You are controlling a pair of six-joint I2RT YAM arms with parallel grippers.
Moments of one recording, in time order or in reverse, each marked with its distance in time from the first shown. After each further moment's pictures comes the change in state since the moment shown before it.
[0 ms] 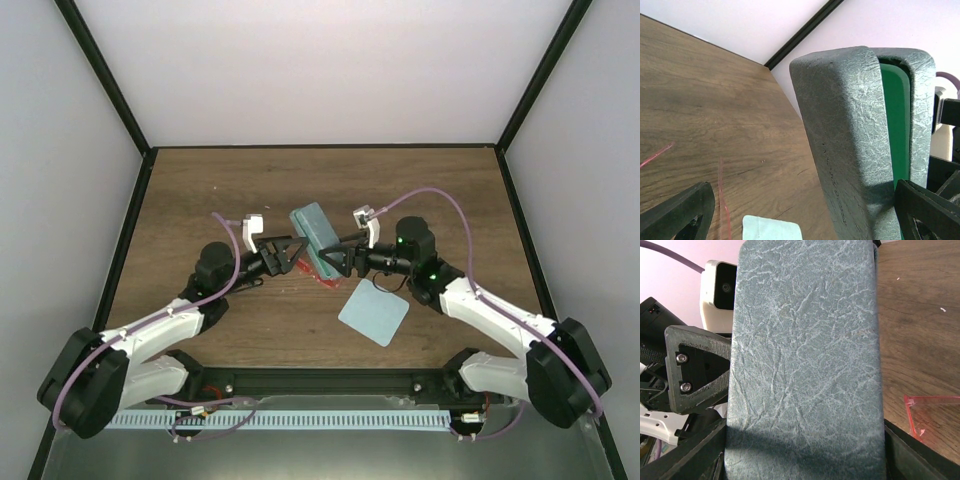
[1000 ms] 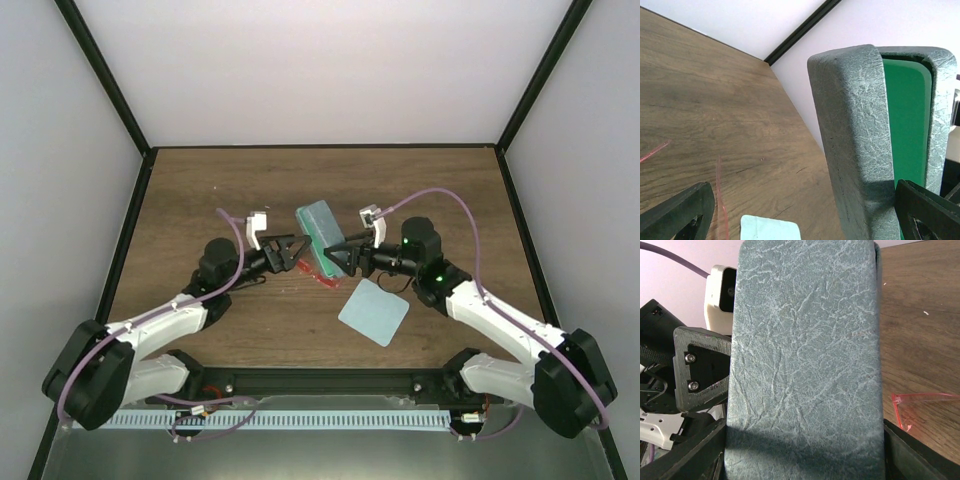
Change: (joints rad) left arm 0.000 0.045 0.023 0.010 0.014 -0.013; right arm -0.011 -0.060 0.000 -0.064 0.030 -0.008
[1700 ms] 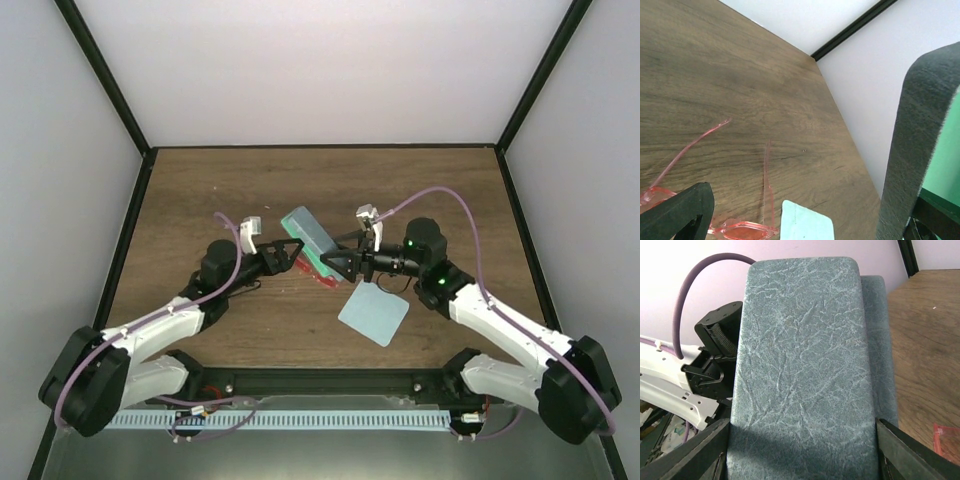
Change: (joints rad) left arm 0.006 -0.018 -0.005 -0.157 -0.109 0.006; right arm 0.019 -0.049 0.006 0.047 -0.102 -0.046
